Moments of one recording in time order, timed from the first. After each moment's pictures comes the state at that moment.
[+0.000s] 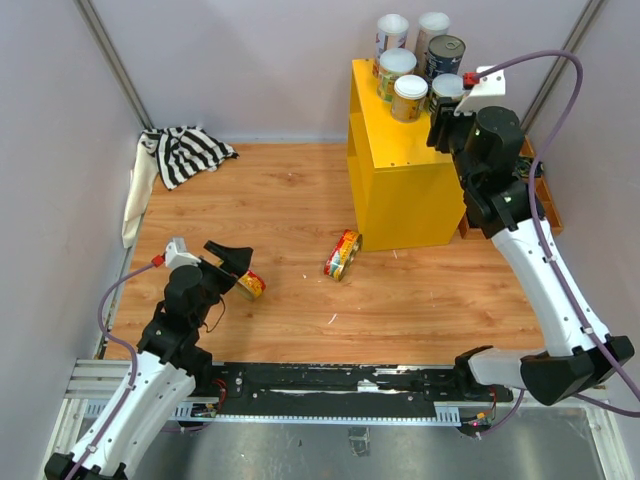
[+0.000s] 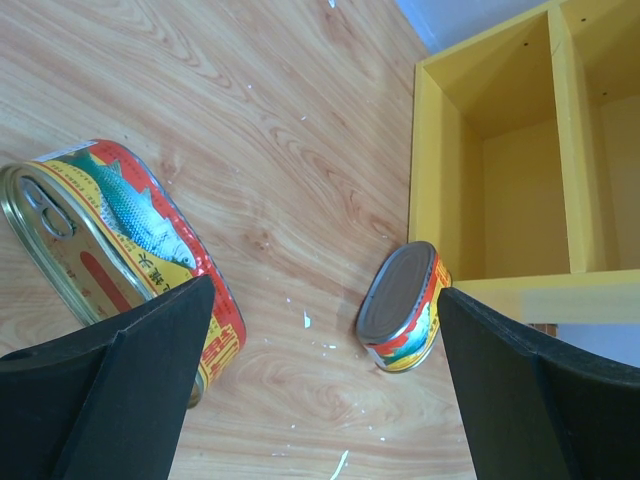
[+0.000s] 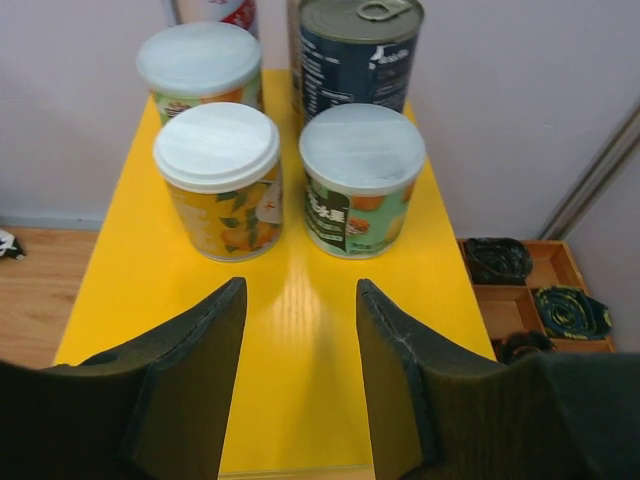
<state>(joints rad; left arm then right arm) -0.35 0.40 0.32 -0.23 -0.24 -0.97 0.39 1.27 1.53 -0.26 0.32 -0.01</state>
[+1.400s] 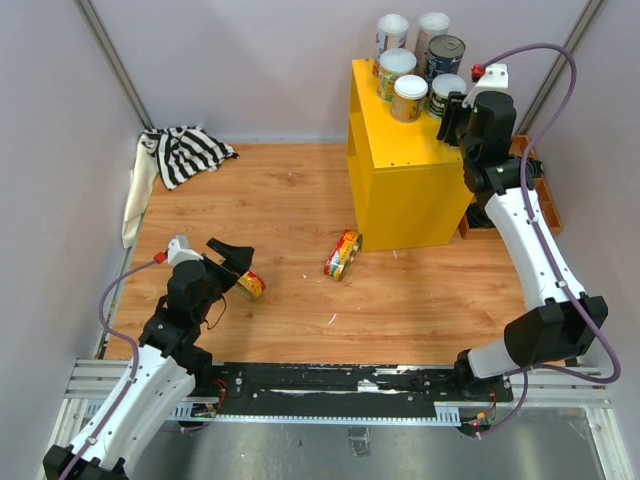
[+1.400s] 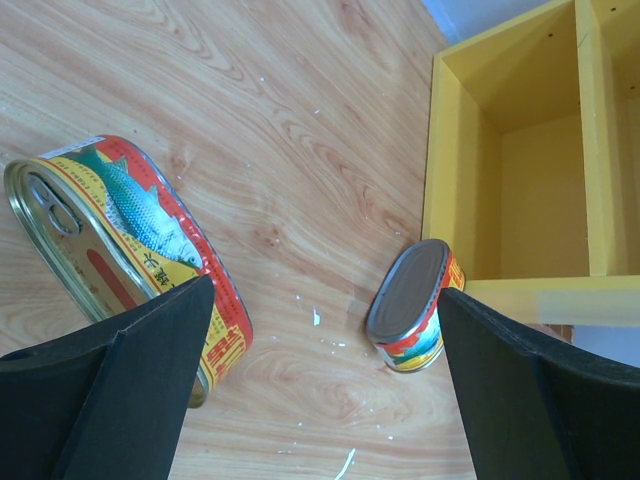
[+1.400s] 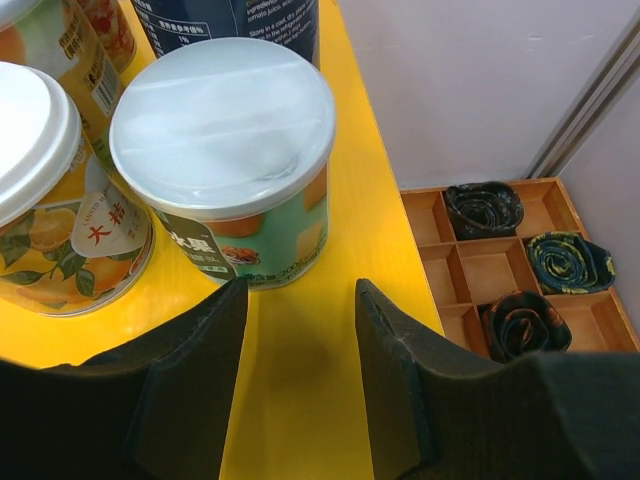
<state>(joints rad) -0.35 0.46 0.34 -0.23 -0.24 -0.97 0.20 1.46 1.56 -0.26 0.25 0.07</state>
